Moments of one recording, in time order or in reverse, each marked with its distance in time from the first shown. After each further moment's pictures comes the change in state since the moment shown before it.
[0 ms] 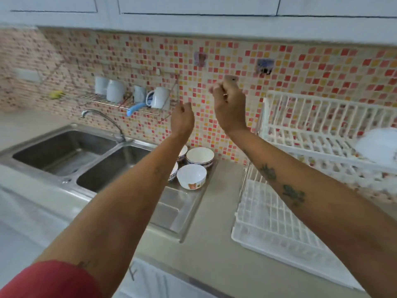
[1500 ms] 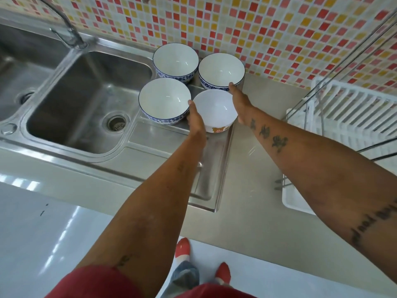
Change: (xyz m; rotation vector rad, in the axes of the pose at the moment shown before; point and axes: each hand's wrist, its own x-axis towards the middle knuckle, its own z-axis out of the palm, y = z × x) left_hand 0.045 -0.314 0.024 -0.457 -0.093 -0.995; right_hand -0.117 0.312 0.180 0.004 -0.272 1.410
